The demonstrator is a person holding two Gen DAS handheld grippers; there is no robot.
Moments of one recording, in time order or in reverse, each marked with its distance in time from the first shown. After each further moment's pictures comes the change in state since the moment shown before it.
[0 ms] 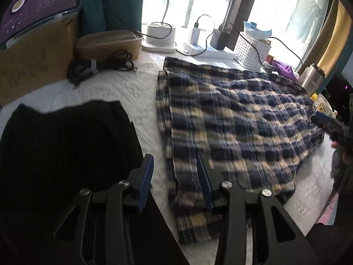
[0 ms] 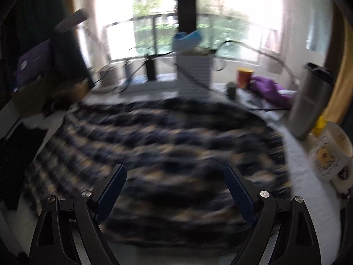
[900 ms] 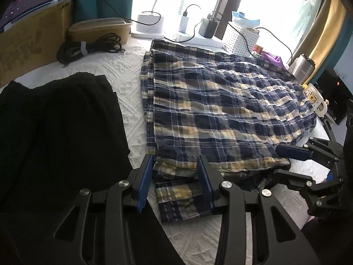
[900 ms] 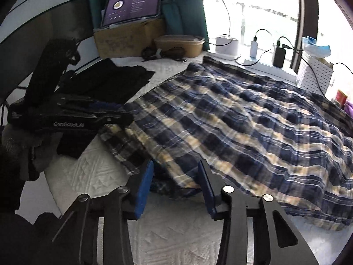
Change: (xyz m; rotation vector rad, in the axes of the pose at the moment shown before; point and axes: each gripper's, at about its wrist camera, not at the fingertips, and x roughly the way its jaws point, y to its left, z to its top) left arm 0.007 -0.009 -0.033 0.011 0.012 -0.059; right arm 0.000 0.167 -0.053 -0.303 0.100 0.346
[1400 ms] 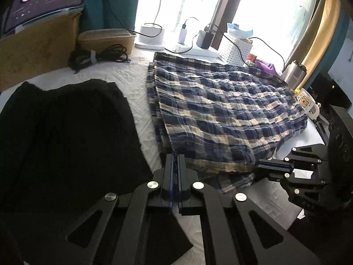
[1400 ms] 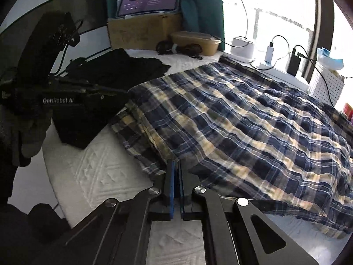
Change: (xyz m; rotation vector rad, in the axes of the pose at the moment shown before) left arm -0.037 0.010 -0.013 -0.011 -0.054 -0.018; right arm 0.006 0.021 -0.001 -0.083 0.011 0.025
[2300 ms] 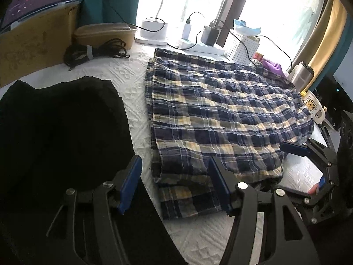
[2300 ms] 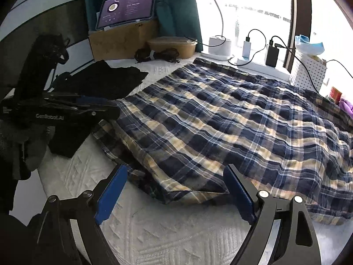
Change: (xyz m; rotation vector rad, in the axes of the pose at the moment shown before) left arm 0.025 -0.003 0.015 -0.026 0.024 0.012; right arm -0.012 -0.032 -0.005 0.091 -0.042 -0.061
